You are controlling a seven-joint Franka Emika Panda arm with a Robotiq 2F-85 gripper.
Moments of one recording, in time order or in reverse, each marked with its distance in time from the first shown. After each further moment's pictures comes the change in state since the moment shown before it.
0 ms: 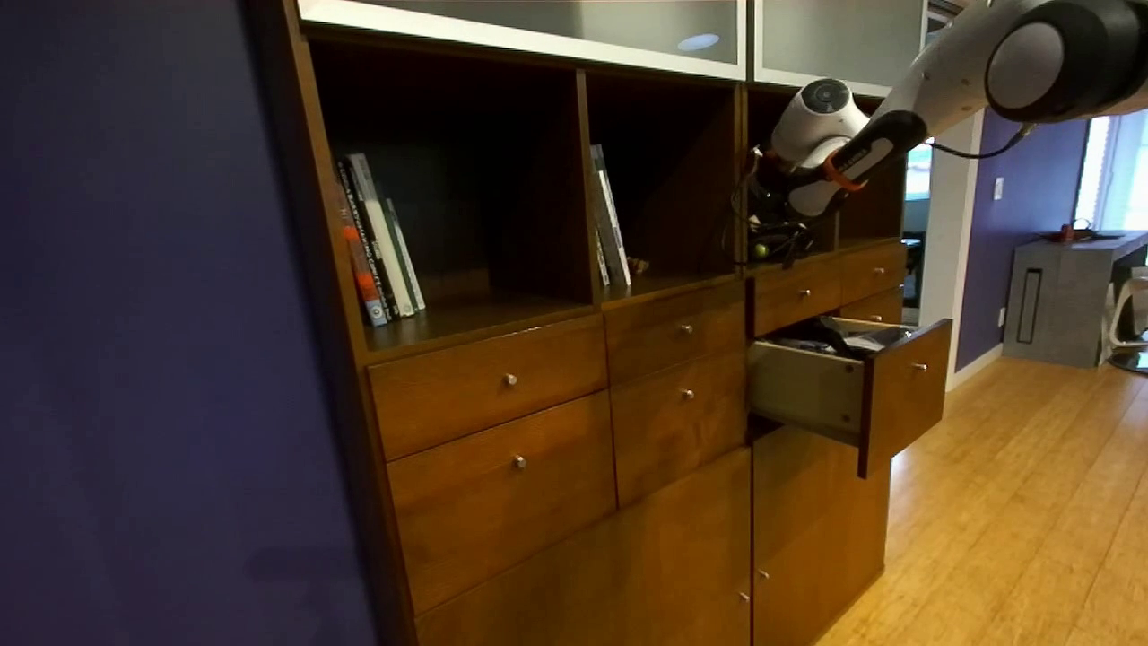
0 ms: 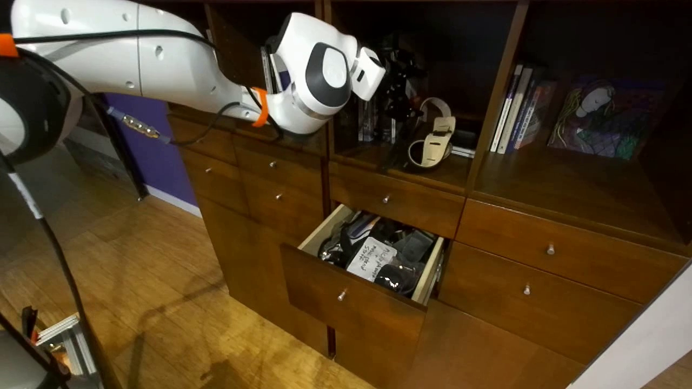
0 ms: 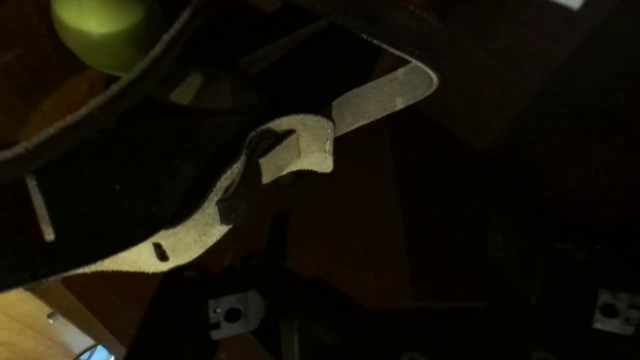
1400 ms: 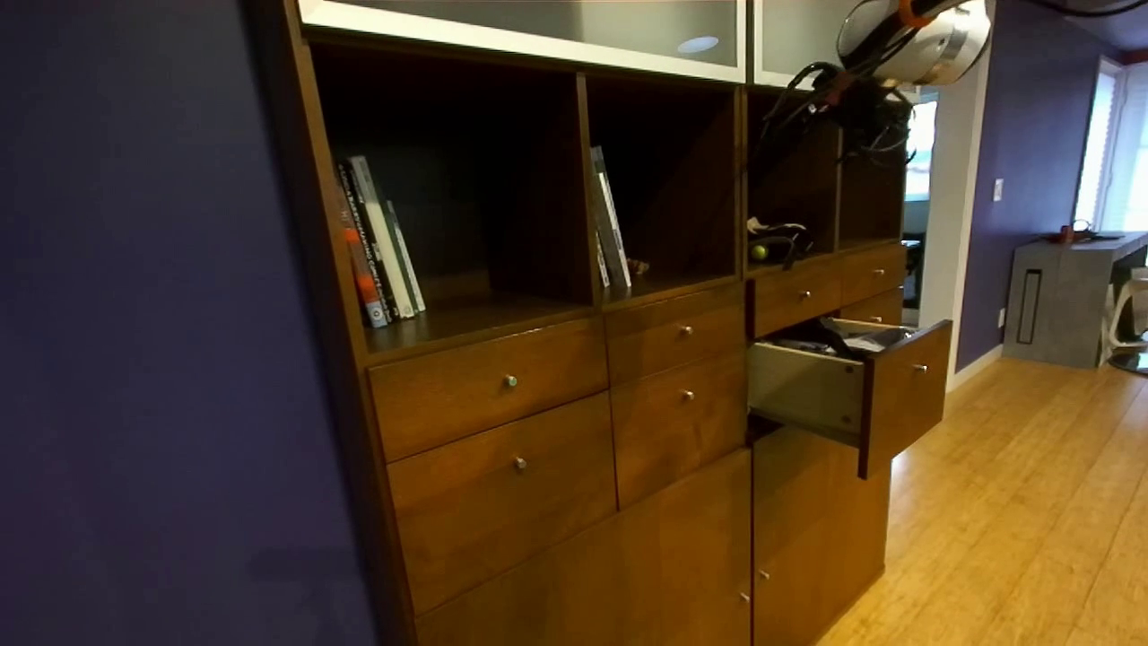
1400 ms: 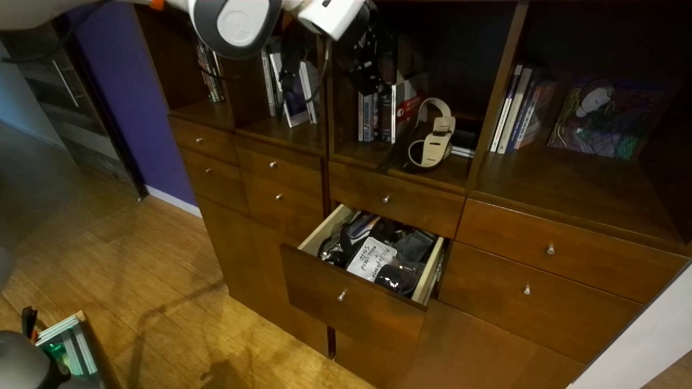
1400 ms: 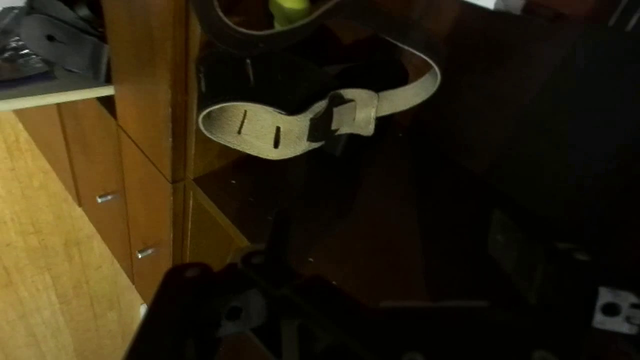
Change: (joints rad) arm -0.435 -0.475 0.407 -0.349 0.936 -0.344 -1.091
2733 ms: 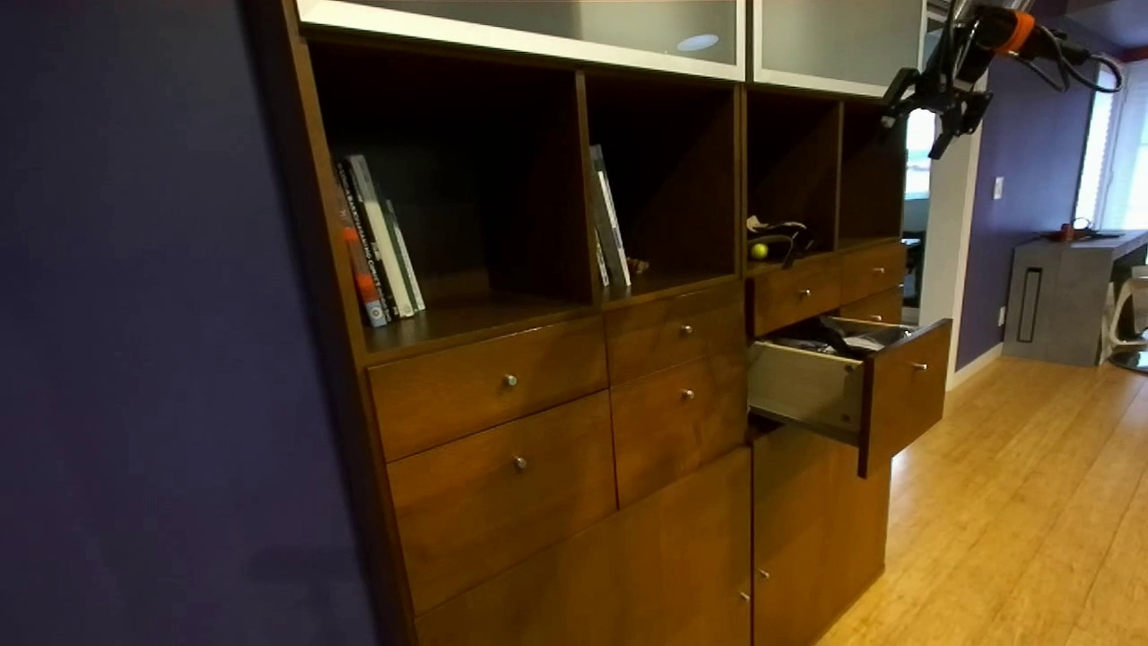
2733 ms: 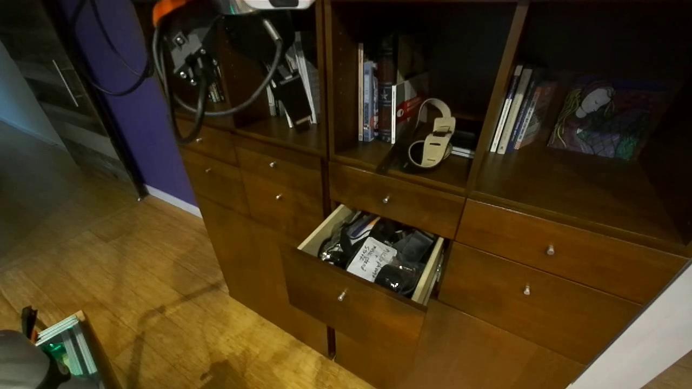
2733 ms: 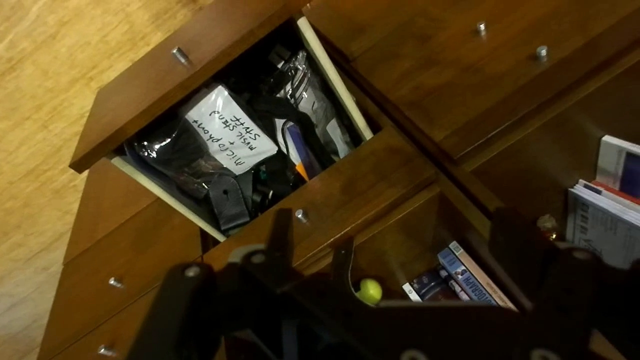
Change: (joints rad) arm 0.393 -0.251 -0.530 -0.047 0.024 -0.847 -0.853
